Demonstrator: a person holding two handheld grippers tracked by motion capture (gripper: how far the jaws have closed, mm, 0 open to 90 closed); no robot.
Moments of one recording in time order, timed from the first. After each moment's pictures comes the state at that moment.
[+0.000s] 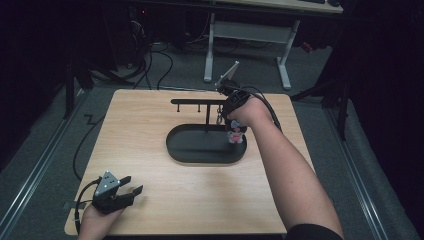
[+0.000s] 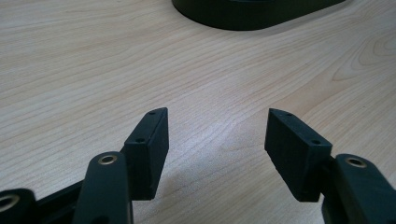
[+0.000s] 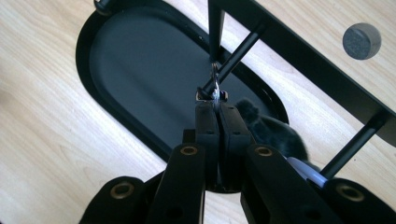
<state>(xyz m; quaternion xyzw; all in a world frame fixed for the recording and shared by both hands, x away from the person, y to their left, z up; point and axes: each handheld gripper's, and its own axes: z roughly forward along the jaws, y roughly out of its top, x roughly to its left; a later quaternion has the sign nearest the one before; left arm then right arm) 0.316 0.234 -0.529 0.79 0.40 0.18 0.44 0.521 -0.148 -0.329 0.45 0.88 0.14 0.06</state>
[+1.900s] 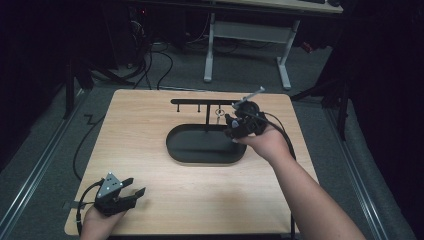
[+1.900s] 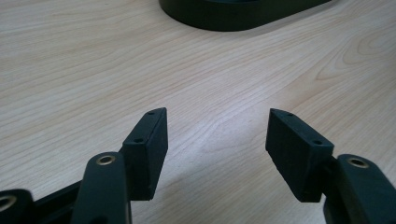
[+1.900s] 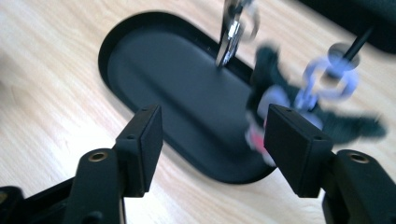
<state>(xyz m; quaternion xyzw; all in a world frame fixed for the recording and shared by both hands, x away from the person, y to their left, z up) 0.308 0.224 -0.524 0.79 0.39 0.18 0.44 0.433 -0.186 -0.344 0.43 0.86 0.26 0.13</state>
